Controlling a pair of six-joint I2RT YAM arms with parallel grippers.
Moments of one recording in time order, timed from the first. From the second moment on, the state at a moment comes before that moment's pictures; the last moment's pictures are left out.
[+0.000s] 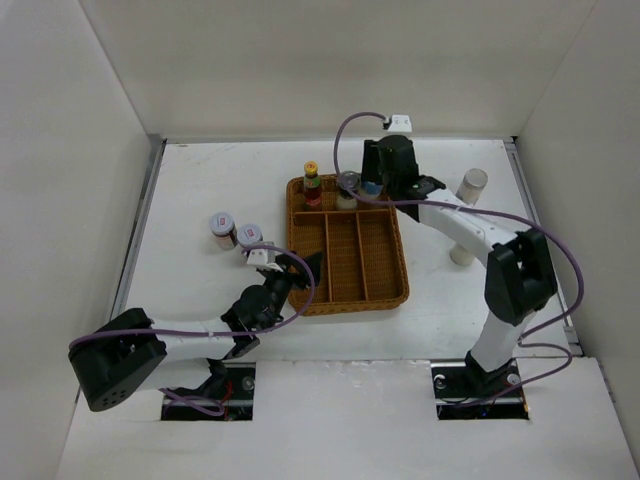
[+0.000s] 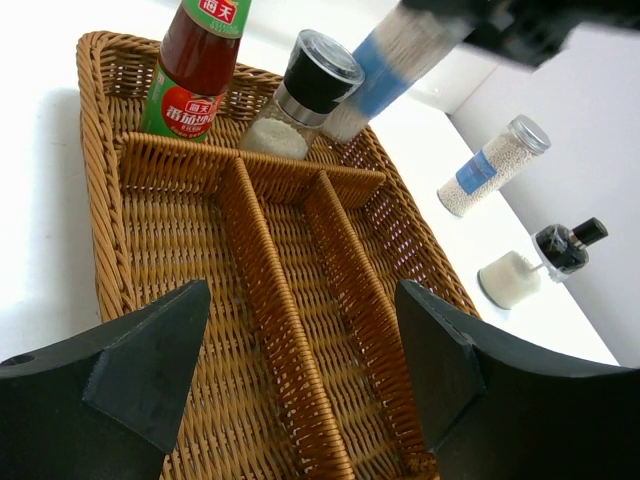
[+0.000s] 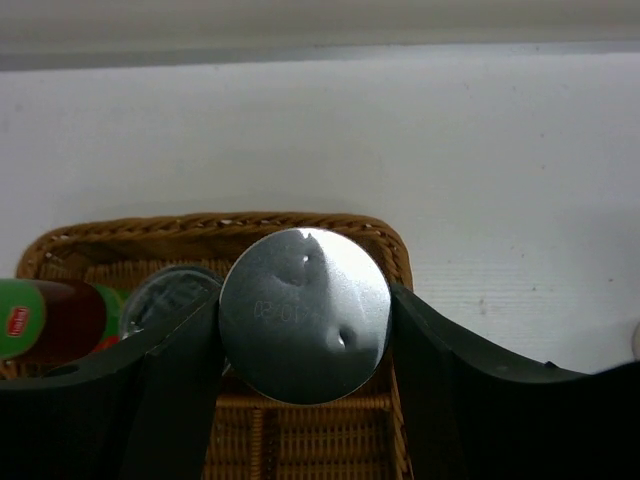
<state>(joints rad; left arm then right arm) -0.95 1.16 0.15 1.08 -0.59 -0.51 0.51 1.75 1.42 -0.04 0.41 0.26</state>
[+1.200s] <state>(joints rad) -0.89 1.00 0.39 0.59 -0.68 -0.51 0.54 1.18 0.92 0.14 0.44 0.37</state>
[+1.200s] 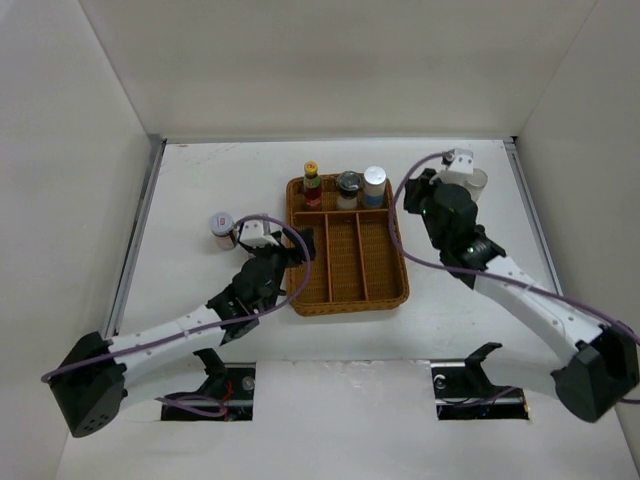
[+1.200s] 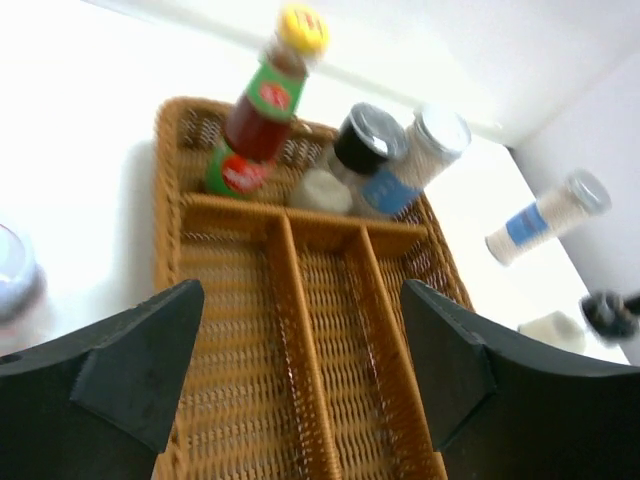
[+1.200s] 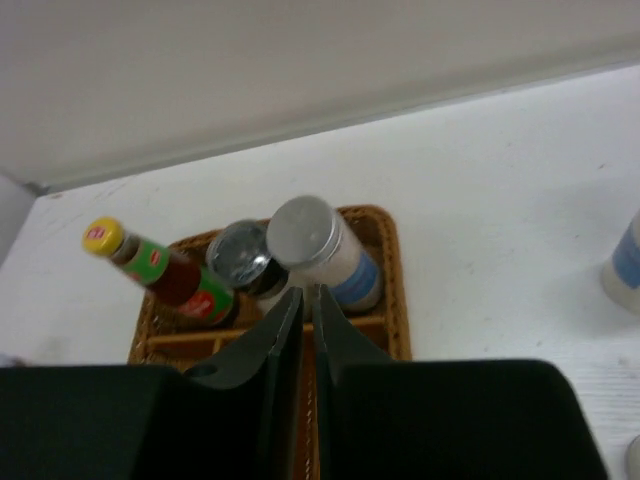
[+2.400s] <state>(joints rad) -0.45 1.36 0.72 -0.09 -0.57 -0.53 0.64 1.04 0.51 0.41 0.26 0.54</state>
